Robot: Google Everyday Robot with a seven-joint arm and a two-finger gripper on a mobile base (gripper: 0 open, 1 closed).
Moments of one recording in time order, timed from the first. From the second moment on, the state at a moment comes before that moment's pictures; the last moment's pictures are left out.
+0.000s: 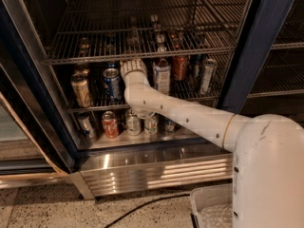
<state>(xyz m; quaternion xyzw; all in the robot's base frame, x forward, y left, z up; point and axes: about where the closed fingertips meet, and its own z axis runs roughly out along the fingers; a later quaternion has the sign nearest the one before) 0.847 0.076 0.795 -0.17 0.66 -0.03 0.74</state>
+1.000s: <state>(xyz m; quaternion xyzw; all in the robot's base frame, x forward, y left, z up) 0.847 0.072 0.794 -0.16 0.66 -0.03 0.73</state>
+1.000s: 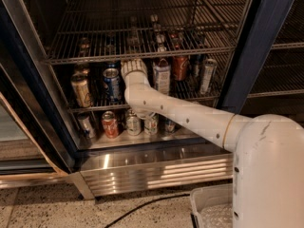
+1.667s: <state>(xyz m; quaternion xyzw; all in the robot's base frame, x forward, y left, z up) 0.847 0.072 0.794 -0.16 0.66 -0.03 0.73</state>
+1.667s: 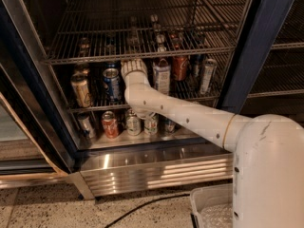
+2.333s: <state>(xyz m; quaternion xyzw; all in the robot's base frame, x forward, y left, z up) 0.847 0.072 0.794 -0.16 0.66 -0.03 0.73</state>
